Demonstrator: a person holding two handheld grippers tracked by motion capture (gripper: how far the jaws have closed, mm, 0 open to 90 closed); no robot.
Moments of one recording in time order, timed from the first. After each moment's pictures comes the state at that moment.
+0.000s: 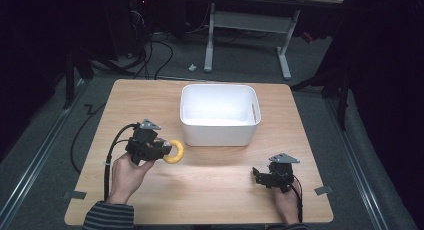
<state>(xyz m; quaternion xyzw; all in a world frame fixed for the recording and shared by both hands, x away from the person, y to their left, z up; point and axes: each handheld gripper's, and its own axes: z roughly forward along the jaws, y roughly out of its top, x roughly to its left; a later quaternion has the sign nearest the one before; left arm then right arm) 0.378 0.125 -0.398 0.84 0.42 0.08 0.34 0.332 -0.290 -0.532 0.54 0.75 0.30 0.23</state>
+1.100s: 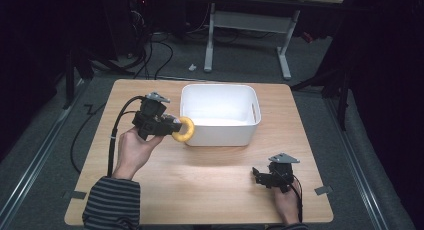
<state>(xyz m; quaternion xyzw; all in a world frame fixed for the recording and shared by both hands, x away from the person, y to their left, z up) 0.410 0.102 -0.335 0.84 0.39 0.08 0.37 0.333 -0.290 -0.532 0.54 0.75 0.30 0.23</state>
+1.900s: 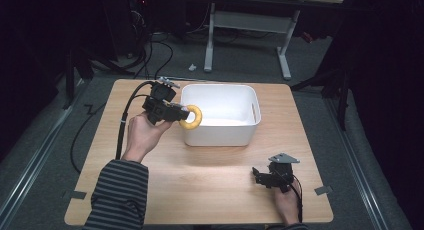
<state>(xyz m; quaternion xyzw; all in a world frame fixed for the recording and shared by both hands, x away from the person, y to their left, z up) 0.440 0.080 -0.319 0.85 0.39 0.08 0.36 0.333 -0.290 -0.532 0.54 0.75 0.30 0.23</state>
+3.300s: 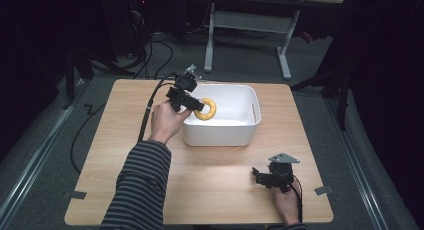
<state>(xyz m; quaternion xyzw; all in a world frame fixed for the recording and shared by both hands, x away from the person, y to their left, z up) 0.493 0.027 -0.338 0.86 0.40 0.07 0.31 0.333 -0.290 -0.532 0.54 0.75 0.30 0.23</state>
